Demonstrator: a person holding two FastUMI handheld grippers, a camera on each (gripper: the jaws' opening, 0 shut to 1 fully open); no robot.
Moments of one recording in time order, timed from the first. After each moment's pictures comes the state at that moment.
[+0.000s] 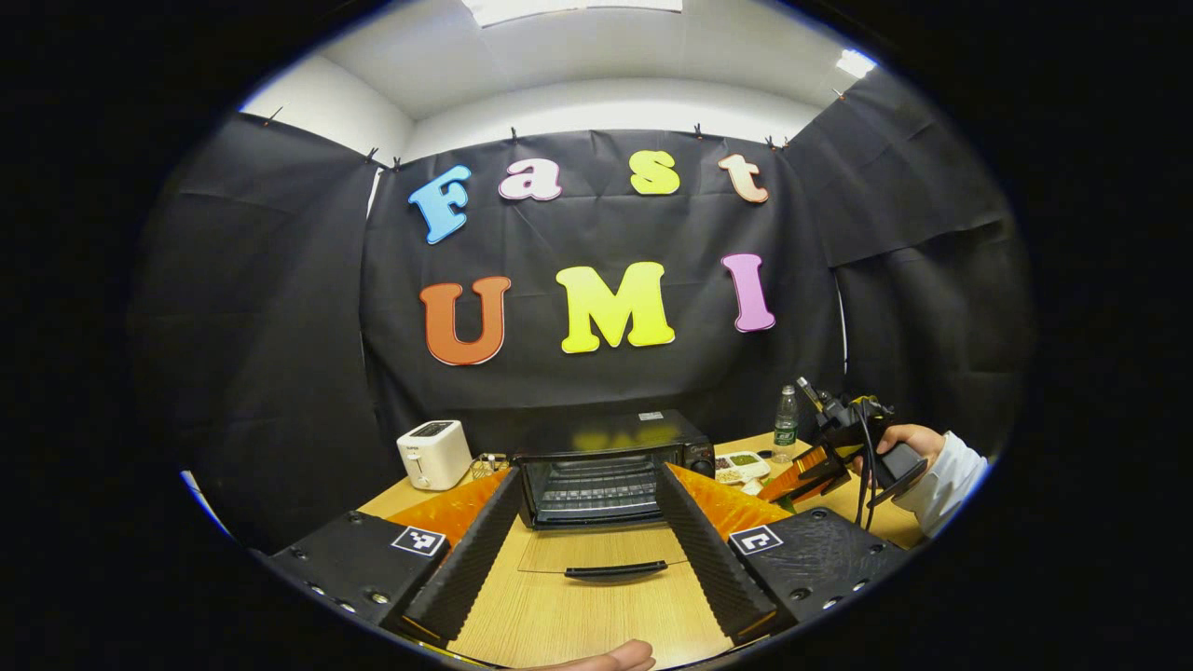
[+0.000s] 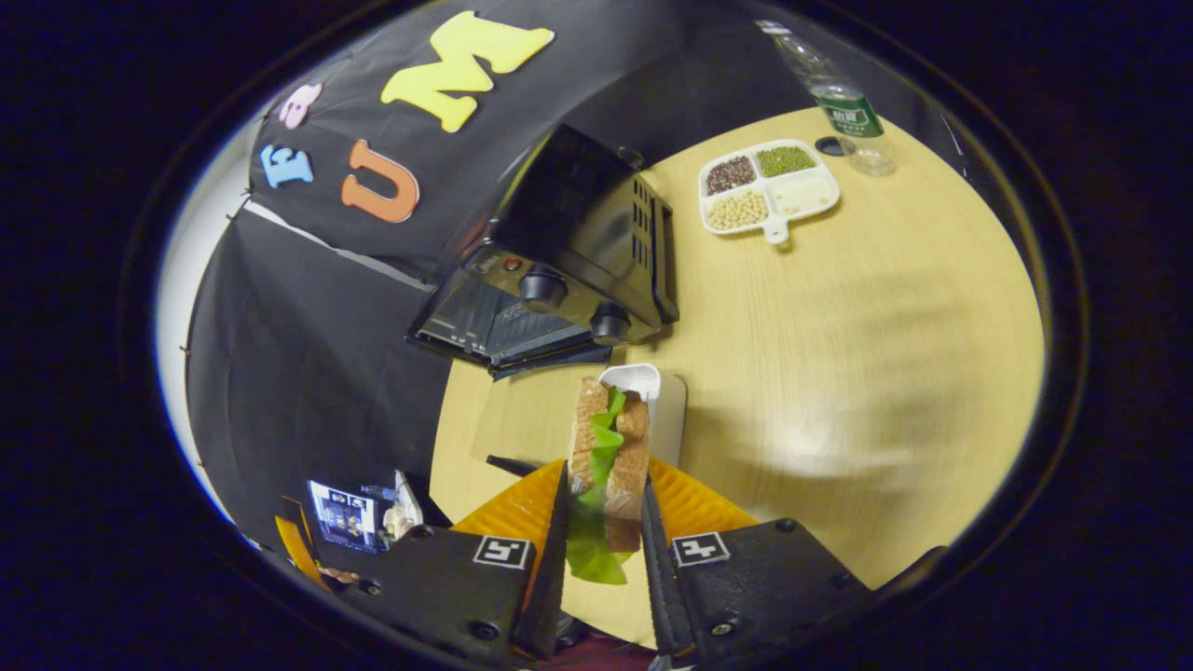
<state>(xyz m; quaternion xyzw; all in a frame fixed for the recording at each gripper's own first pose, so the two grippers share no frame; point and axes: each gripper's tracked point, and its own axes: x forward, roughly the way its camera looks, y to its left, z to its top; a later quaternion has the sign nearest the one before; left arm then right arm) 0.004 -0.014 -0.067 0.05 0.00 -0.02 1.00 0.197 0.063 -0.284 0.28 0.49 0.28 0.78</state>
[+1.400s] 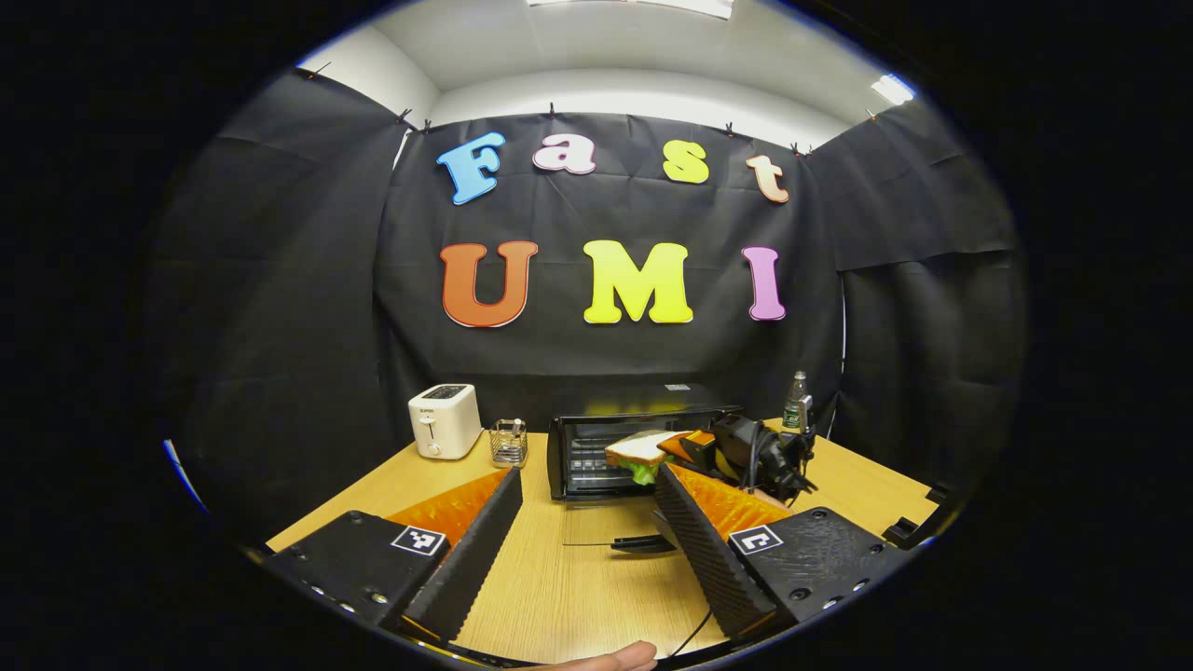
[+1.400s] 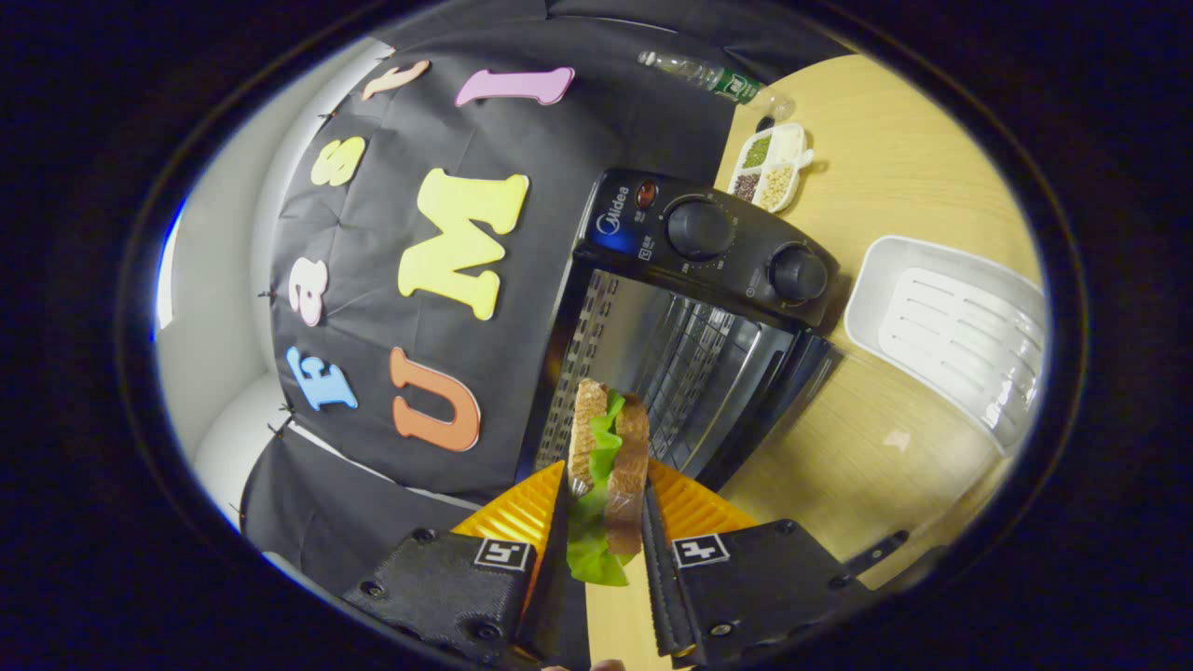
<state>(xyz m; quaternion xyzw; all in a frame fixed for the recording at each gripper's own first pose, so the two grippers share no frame) 0.004 0.072 -0.115 0.01 0.03 -0.04 1.00 0.293 0.286 -0.267 0.59 0.15 0.10 0.79</state>
